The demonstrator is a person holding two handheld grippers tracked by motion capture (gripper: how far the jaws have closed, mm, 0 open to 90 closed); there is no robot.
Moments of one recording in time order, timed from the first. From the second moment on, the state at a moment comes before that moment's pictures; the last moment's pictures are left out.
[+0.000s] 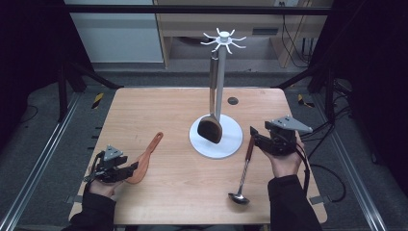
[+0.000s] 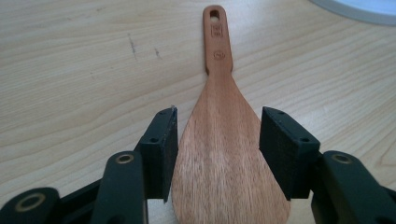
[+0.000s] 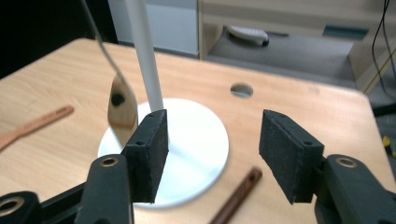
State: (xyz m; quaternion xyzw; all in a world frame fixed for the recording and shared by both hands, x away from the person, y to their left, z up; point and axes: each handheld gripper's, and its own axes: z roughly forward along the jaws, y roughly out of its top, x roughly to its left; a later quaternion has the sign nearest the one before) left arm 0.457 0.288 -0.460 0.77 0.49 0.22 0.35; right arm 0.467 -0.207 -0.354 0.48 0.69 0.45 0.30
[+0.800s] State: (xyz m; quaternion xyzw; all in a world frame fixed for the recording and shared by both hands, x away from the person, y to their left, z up) left arm 0.447 0.299 -0.461 0.76 0.51 0.20 0.35; right arm 0.442 -0.220 -0.456 0.53 0.73 0.38 0.21
